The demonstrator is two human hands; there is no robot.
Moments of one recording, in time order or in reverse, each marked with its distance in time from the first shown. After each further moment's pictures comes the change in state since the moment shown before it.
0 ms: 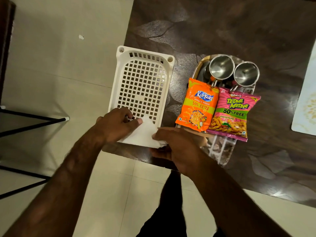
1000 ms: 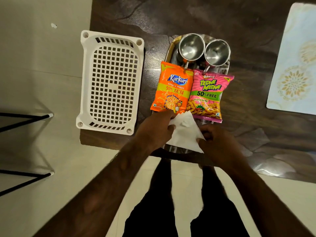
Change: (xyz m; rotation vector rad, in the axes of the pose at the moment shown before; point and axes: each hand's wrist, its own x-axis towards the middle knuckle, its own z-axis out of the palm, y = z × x) left_hand -0.015 0.120 0.126 -0.028 -0.023 0.435; right_hand -0.021 0.033 -0.181 -0.930 0.428 -0.323
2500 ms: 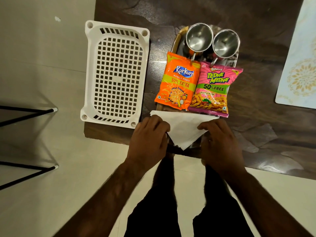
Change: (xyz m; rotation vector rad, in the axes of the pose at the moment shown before) left_hand -0.059 -0.023 0.019 0.250 0.288 0.139; right_hand -0.015 0.016 0.030 -0.220 0.321 -0.397
